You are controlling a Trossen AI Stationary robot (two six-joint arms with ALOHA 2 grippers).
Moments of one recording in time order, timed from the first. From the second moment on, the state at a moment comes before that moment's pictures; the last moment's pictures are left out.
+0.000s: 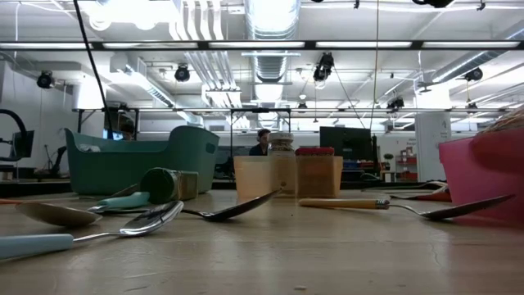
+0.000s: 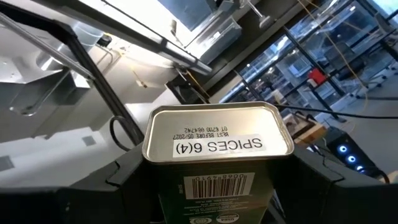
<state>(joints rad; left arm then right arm) -0.40 1.65 1.18 0.87 -0.85 1.16 0.06 1.35 0.86 0.94 0.00 0.75</state>
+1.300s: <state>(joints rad) -0.52 1.53 1.18 0.54 -1.20 0.79 0.13 1.29 1.13 -0.24 0.04 -0.11</state>
